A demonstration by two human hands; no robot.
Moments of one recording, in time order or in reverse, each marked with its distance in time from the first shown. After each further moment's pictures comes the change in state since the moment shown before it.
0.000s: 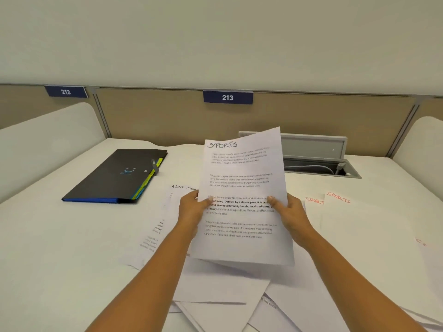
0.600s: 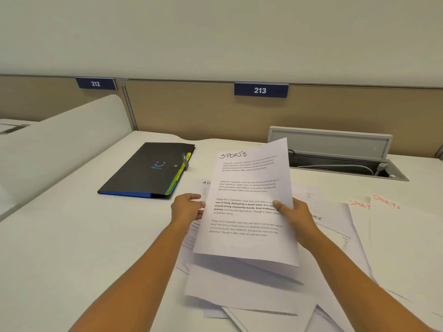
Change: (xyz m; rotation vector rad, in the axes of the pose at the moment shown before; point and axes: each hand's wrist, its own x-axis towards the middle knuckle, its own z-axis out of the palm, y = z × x) left_hand 0.052 -0.013 -0.106 0.208 0.161 -0.125; right_hand 0.017 0.012 0.087 -0.019 0.005 0.156
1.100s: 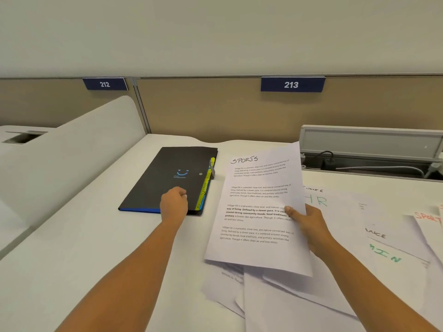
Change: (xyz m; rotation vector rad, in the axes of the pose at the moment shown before) left_hand 0.124 -0.005 -0.091 0.567 0.245 0.249; right_hand 0.047 0.010 0.094 0.045 0.065 0.061
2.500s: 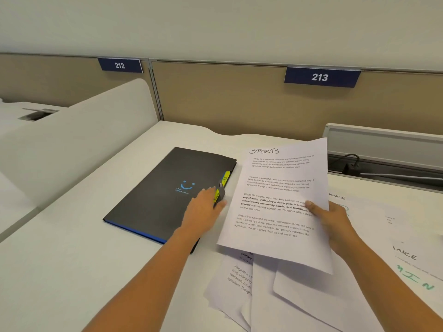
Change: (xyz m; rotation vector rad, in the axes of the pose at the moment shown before) left_hand -0.021 0.001 0.029 0.207 -0.297 0.298; right_hand 0.033 -0.012 -0.004 0.042 0.006 0.064
